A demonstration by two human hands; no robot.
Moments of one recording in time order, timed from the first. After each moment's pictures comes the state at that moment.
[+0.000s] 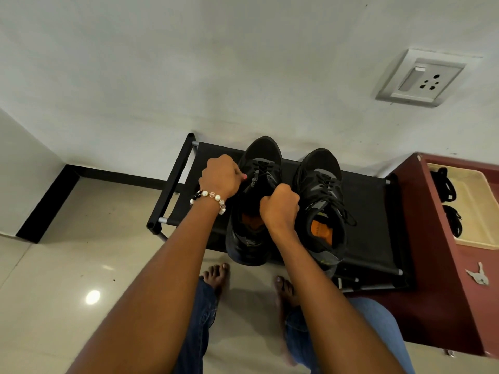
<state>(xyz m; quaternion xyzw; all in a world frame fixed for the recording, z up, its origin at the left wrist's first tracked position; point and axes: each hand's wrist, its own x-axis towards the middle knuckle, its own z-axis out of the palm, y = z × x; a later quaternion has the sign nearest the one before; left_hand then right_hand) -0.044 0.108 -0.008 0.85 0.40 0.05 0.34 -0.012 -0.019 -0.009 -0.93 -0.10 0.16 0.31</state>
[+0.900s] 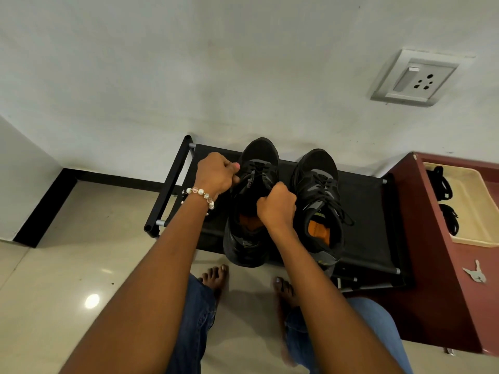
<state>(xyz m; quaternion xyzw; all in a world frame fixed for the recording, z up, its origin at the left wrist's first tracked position) -0.045 0.112 0.005 0.77 0.41 0.08 0.48 -0.008 -0.018 -0.003 -0.92 -0.10 0.20 0.33</state>
